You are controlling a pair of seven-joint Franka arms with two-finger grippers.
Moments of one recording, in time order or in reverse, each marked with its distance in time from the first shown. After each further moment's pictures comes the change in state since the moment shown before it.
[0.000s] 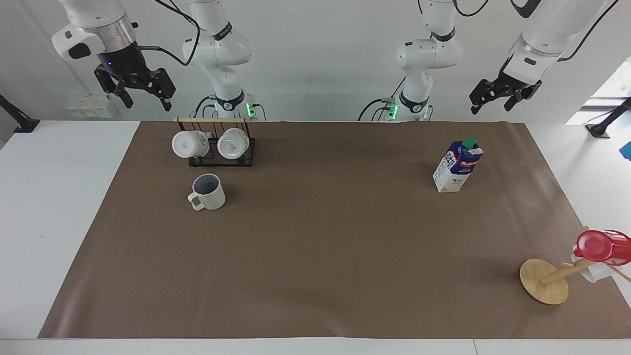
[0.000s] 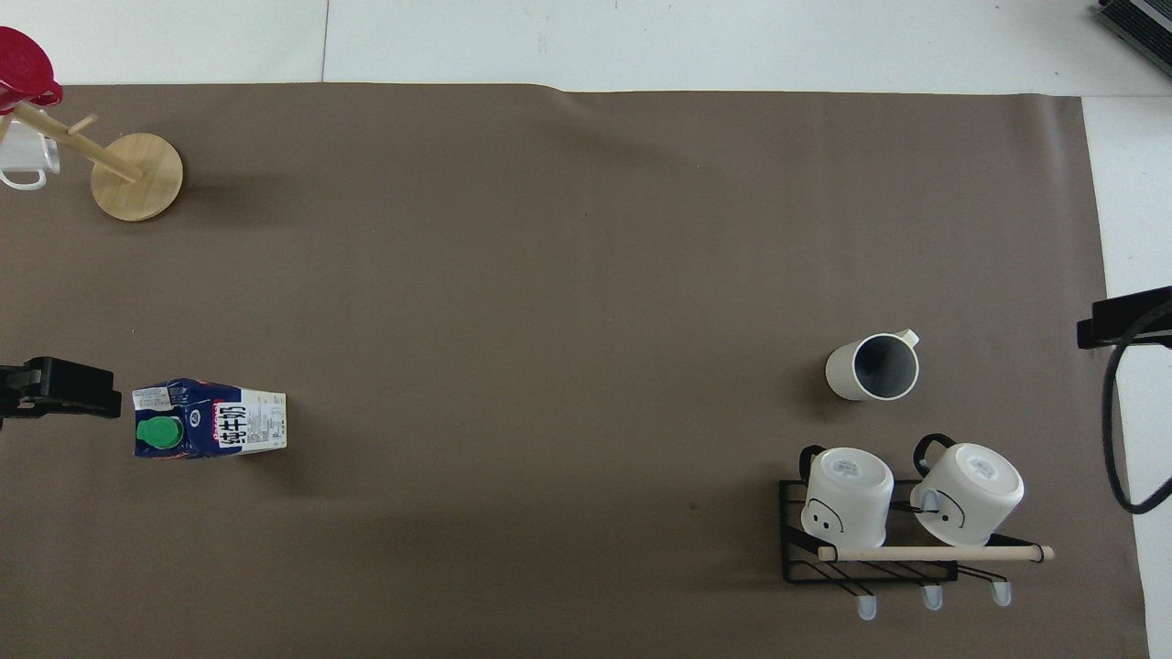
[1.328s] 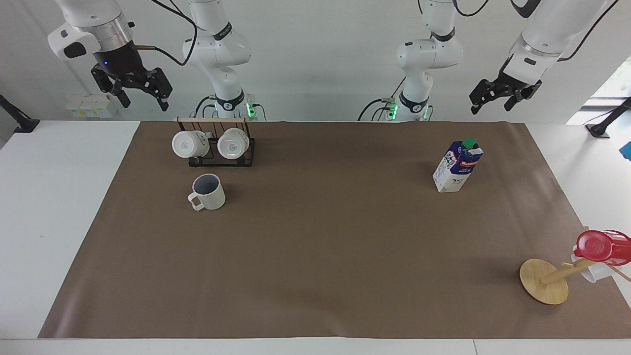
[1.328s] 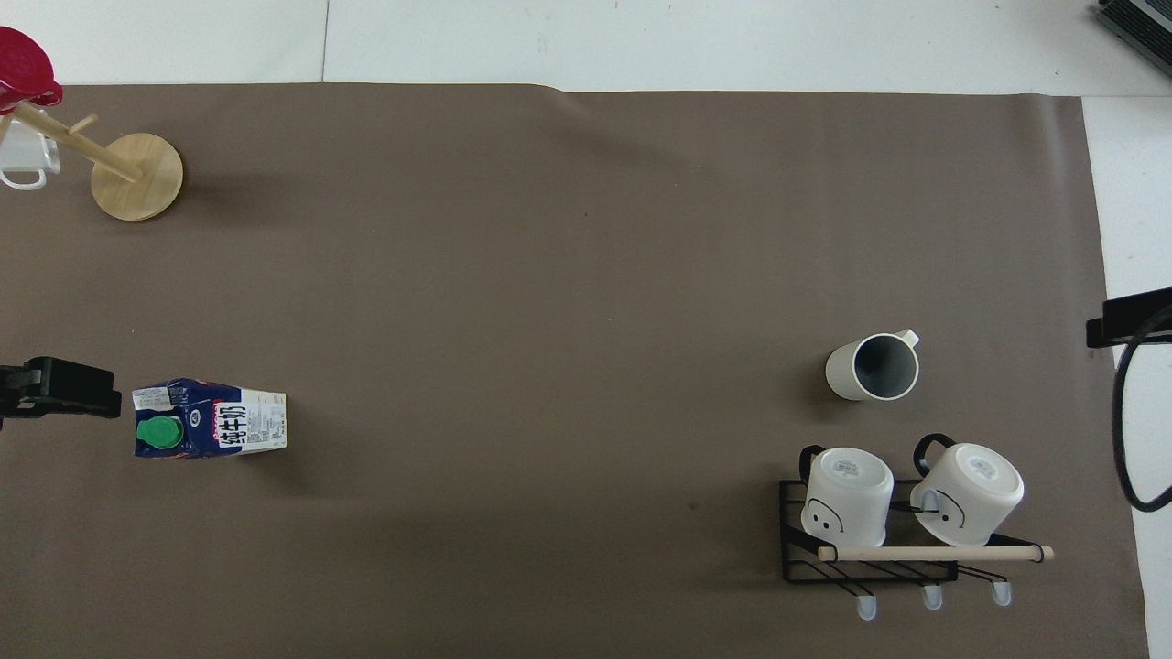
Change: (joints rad) left arm 0.000 0.000 0.000 0.000 0.000 0.000 0.000; right arm -0.004 -0.002 -0.008 0.000 0.000 0.002 0.000
